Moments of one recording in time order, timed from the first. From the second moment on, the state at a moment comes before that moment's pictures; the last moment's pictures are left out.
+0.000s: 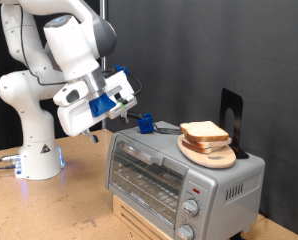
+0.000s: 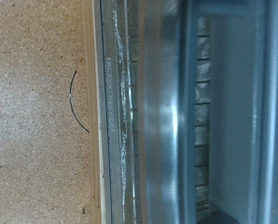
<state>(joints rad) 0.22 -0.36 -0.24 -2.60 0.40 2.42 0.52</state>
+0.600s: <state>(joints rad) 0.22 -0.31 -0.21 -2.66 0.43 2.53 0.51</state>
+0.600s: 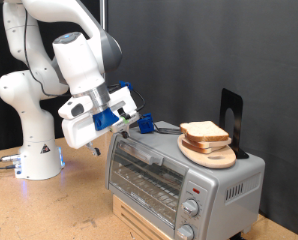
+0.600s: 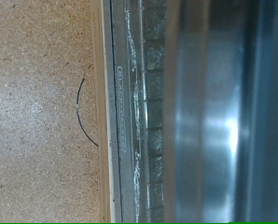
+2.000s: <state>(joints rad) 0.14 -0.27 -0.23 -2.65 0.33 2.55 0.52</state>
